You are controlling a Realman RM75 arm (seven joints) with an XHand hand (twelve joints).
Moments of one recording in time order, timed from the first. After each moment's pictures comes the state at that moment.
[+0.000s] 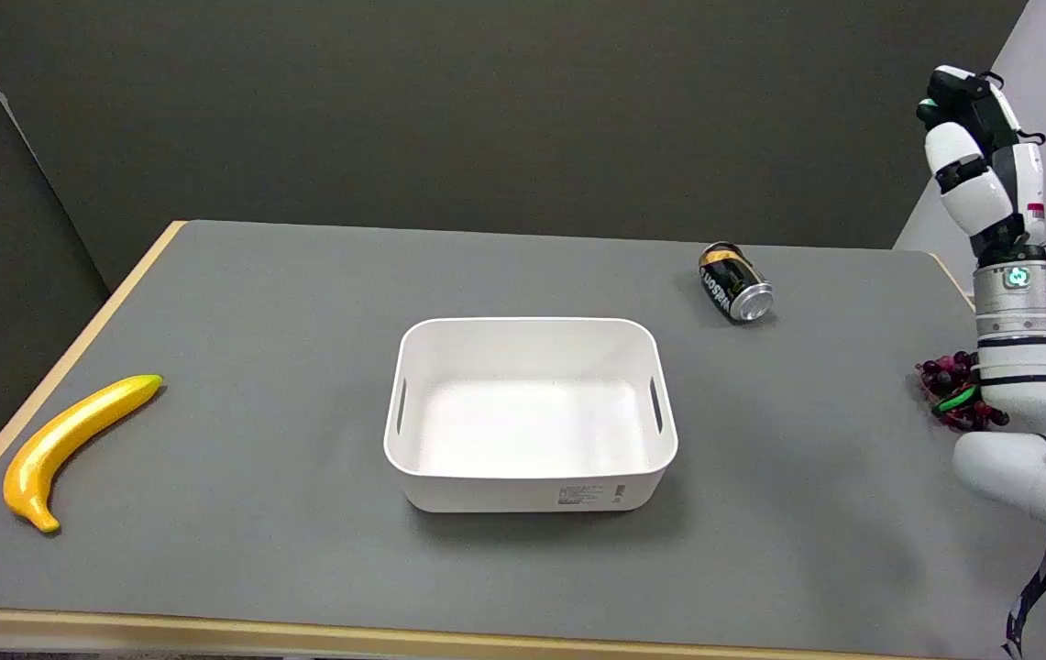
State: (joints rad) arm 0.19 -0.79 -1.78 0.70 0.86 1.20 1.27
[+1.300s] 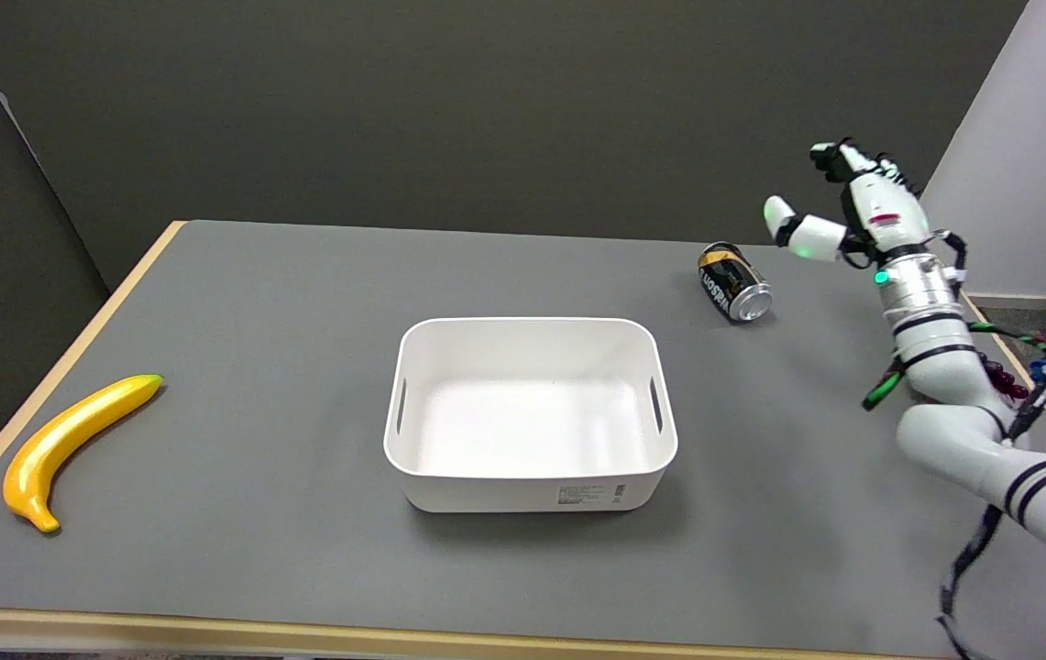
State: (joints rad) arm 0.20 -0.85 -1.76 0.94 0.90 0.70 0.37
